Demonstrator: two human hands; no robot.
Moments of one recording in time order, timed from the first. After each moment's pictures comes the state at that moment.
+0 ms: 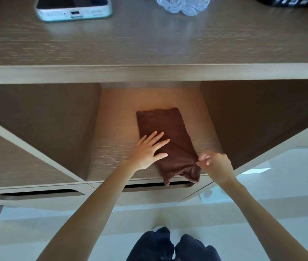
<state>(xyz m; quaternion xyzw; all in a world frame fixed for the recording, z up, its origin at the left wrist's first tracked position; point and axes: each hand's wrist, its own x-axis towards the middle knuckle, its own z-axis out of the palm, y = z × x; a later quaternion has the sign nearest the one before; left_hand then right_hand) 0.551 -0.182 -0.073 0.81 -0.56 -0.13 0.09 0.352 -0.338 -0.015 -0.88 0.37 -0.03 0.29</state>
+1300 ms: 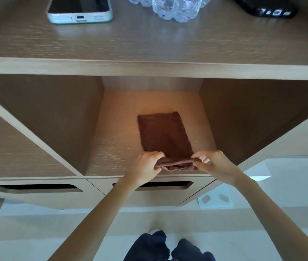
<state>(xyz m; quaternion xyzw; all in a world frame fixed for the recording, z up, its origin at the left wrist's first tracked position) 0.487 -0.160 -0.032 0.82 -0.49 -0.11 0.25 0.339 -0.350 0.025 -0.91 0.13 0.03 0.39</state>
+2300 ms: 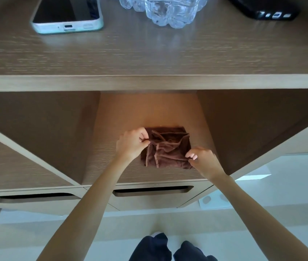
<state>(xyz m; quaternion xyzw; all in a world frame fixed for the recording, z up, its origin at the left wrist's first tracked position) 0.553 -0.177 0.006 0.90 -0.33 -0.09 0.27 0.375 -0.356 -0.015 -0.93 0.26 0.01 0.25</state>
